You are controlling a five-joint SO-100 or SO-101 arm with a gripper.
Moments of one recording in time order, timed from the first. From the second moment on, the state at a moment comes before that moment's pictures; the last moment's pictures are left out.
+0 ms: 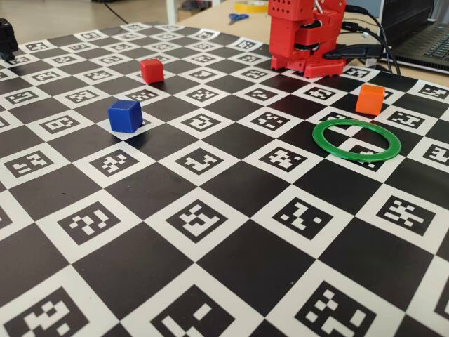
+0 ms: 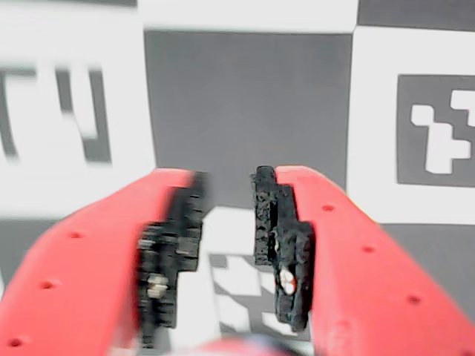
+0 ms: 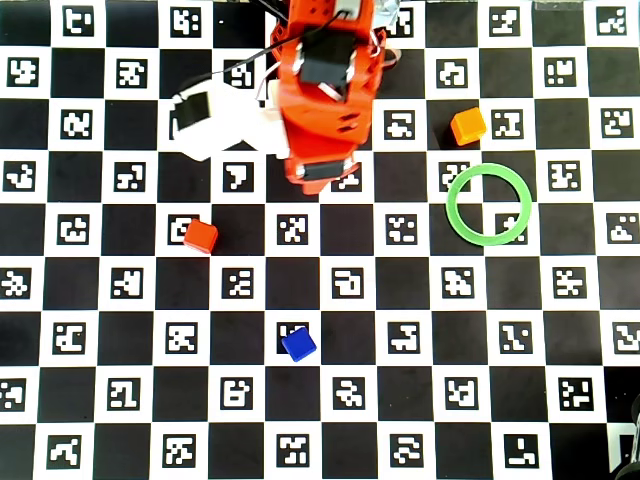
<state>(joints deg) 17.5 118.5 104.9 91.8 -8.4</state>
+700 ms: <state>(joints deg) 31.1 105.4 104.1 82.4 -9.4</state>
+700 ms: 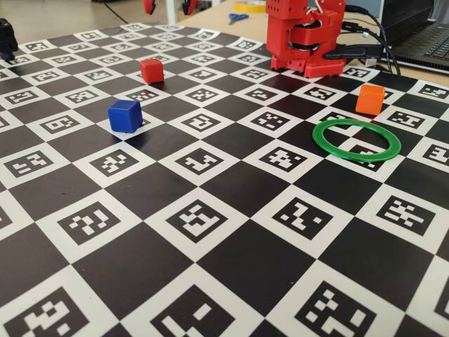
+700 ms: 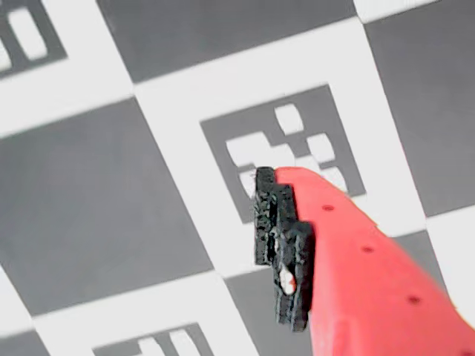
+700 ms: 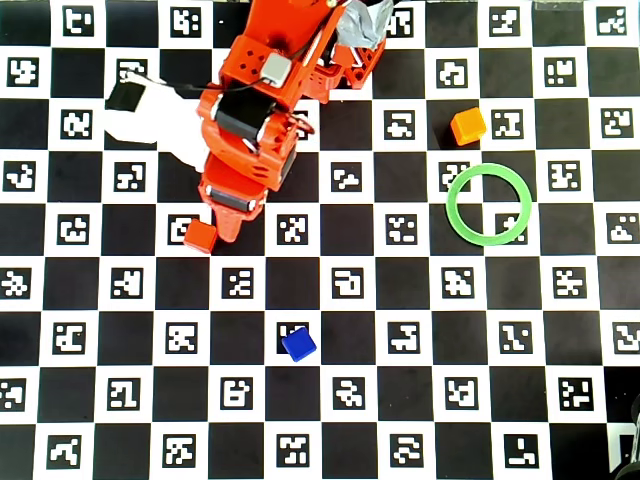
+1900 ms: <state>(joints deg) 37.8 94.3 113.1 62.7 -11.9</state>
